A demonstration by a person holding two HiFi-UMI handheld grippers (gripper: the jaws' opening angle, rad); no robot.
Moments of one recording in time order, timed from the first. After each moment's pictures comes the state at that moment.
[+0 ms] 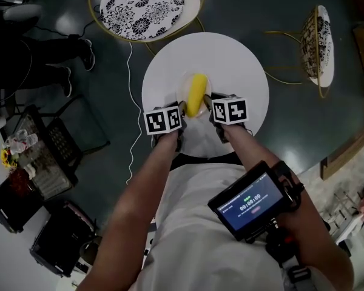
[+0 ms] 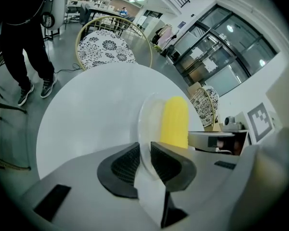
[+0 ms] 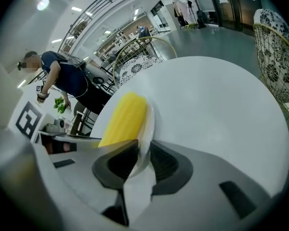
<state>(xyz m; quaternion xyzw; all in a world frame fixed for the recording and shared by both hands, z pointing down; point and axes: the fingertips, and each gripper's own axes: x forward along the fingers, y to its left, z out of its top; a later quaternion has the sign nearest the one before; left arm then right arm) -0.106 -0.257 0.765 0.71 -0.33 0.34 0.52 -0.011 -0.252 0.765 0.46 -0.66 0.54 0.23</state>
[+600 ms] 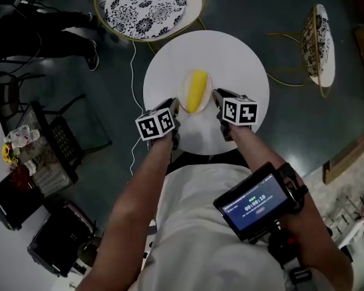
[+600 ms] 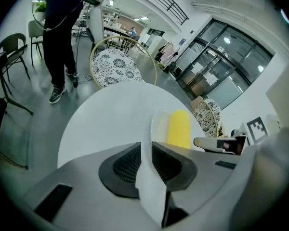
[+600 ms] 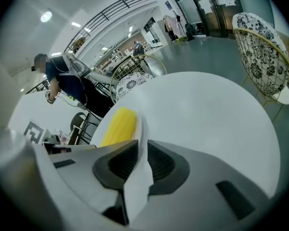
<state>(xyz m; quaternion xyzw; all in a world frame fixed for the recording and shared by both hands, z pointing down) -0.138 -0.265 0.750 0.73 -0.40 0.27 0.49 0.021 -0.248 0.748 0.53 -0.66 0.52 0.16</state>
